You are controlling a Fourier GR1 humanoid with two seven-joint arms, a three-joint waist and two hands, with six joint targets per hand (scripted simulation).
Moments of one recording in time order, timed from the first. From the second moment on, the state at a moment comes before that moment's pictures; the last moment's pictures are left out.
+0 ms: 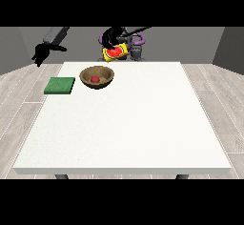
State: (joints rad) left arm -0.97 0.00 -0.80 -0.97 -1.55 -0.03 0.35; right arm -0.48 -0.49 -0.37 -0.56 -0.20 0.36 -0.49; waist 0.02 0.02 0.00
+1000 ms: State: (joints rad) left arm -0.69 0.08 -0.17 -1.19 -0.84 0.27 0.08; right arm -0.47 -0.43 -0.39 -0.60 -0.25 0.33 -0.42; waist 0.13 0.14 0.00
